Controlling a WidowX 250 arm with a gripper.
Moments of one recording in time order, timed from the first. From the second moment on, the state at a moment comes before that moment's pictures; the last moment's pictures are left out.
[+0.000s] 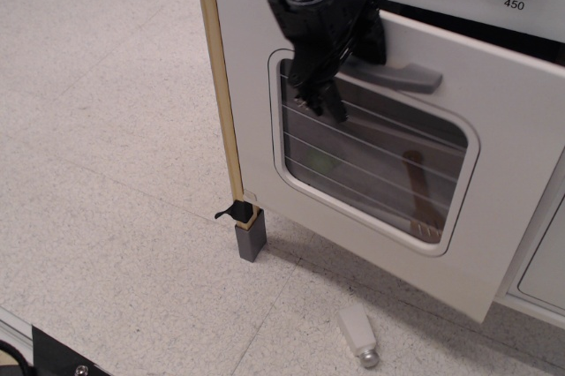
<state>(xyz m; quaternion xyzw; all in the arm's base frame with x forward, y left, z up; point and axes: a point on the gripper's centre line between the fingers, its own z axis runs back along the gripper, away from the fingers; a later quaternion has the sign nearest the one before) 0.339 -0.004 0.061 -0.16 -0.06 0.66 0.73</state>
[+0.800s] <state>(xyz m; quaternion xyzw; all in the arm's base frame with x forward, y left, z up) 0.280 0.050 0.056 -0.17 -0.03 0.50 0.85</state>
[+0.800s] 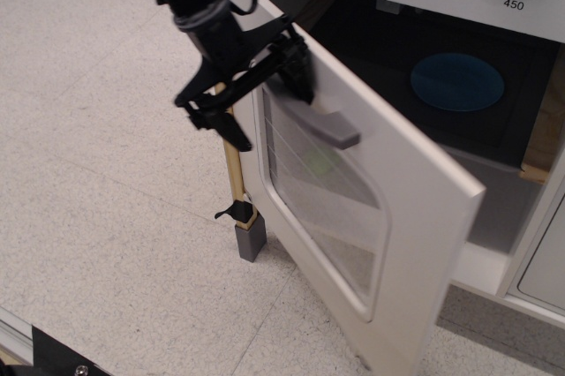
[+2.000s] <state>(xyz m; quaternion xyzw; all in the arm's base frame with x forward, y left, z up) 0.281 0.039 0.131 -0.20 -0.04 0.56 0.81</state>
